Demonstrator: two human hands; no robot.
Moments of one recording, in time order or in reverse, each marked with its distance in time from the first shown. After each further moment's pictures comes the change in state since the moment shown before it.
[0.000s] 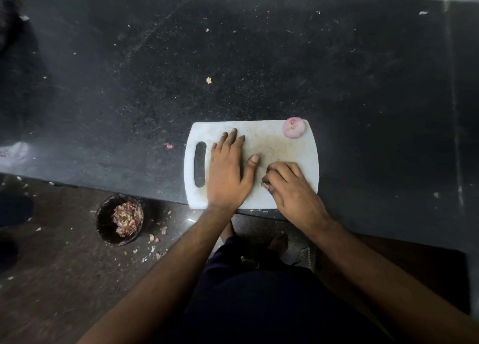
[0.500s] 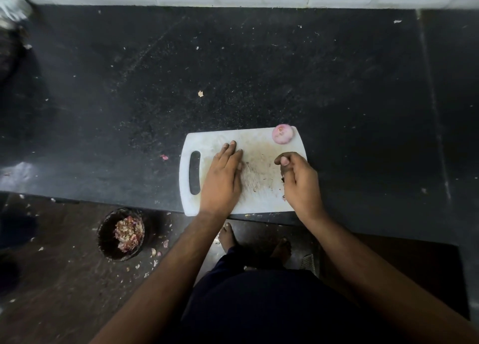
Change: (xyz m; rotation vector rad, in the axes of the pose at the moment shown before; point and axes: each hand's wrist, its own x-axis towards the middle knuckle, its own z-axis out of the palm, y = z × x) left_hand 0.000 -0.002 -0.009 0.020 -0.117 0.063; right_hand 0.014 0.005 -0.017 0.563 0.305 0.555
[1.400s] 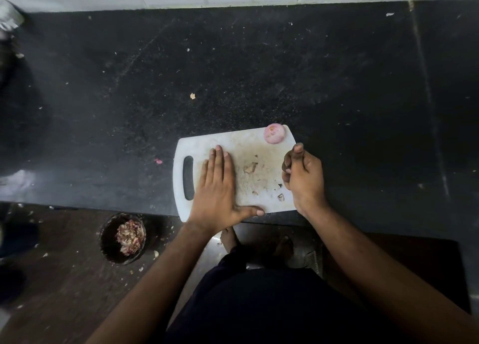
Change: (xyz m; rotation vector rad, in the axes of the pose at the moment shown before) left_hand -0.022 0.004 -0.010 0.476 -0.241 0.114; right_hand 0.013 -0.009 -0.007 0.585 0.069 0.359
